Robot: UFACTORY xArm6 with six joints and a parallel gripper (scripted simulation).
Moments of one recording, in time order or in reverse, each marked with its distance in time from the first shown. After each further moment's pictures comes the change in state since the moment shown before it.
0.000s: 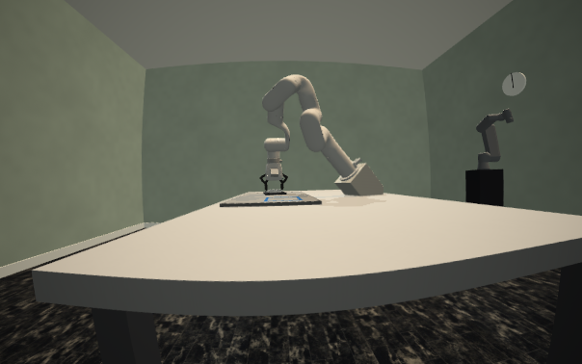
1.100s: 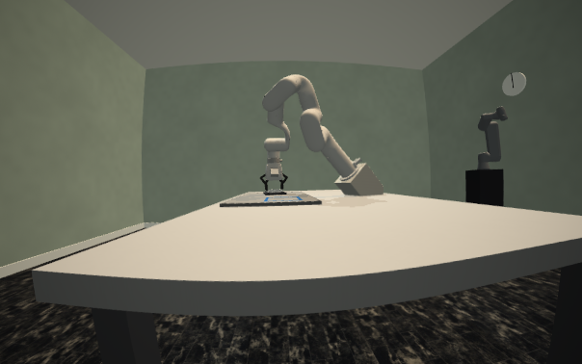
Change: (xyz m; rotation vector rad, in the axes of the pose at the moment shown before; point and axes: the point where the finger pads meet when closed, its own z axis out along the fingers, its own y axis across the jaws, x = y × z) arm 0.000 0.000 -0.001 0.000 0.000 0.000
